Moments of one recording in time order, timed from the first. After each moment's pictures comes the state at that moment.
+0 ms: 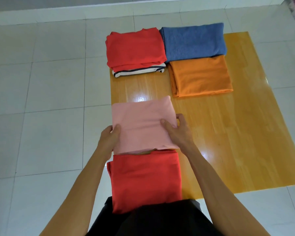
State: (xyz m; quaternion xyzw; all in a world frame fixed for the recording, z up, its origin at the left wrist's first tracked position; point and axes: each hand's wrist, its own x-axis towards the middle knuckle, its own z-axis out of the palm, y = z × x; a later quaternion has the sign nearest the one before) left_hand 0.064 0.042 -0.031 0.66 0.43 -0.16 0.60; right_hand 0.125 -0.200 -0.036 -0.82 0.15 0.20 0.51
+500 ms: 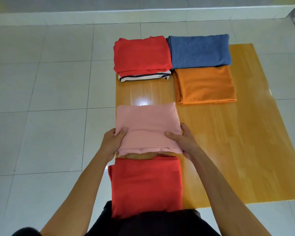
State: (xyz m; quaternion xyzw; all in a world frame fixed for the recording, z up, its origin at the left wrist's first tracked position) left_hand 0.068 0.047 -0.038 0.65 0.40 -0.13 0.63; right_hand 0.134 -0.216 -0.047 -0.66 0.21 0.33 0.64
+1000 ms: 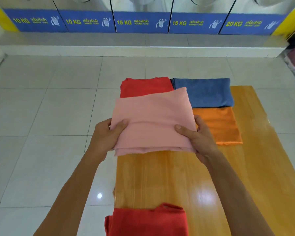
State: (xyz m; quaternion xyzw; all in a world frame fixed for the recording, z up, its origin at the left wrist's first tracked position) left_hand 0.182 0.088 0.066 0.76 0.29 -0.01 0.58; right_hand 0.250 -0.182 0.067 -0.68 0.10 0.22 0.70
